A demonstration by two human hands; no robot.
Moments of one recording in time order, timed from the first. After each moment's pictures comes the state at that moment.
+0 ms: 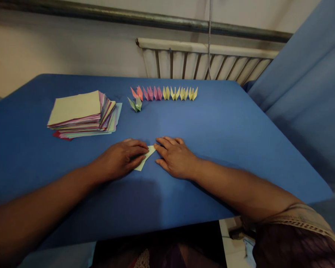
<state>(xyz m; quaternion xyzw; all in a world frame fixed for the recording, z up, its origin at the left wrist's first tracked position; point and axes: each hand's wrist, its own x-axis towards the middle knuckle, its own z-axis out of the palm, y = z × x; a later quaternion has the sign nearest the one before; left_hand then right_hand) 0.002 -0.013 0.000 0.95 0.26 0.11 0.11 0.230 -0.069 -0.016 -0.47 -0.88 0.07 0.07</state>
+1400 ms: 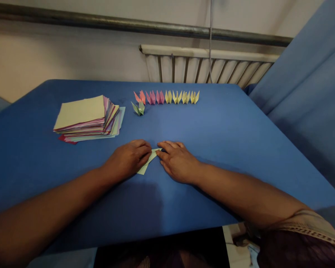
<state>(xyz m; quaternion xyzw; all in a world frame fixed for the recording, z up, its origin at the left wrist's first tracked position) 0.018 -0.014 -0.004 0.94 0.33 0.07 0.03 0.228 -0.068 -0.020 -0.46 -0.88 0.08 0.11</state>
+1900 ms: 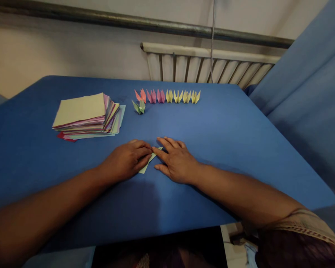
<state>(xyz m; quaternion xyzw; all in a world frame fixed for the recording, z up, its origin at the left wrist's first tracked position) 0.010 -0.017 -0.003 0.95 0.29 0.09 0.06 0.226 -0.071 -0.020 -0.47 -0.87 0.06 0.09</state>
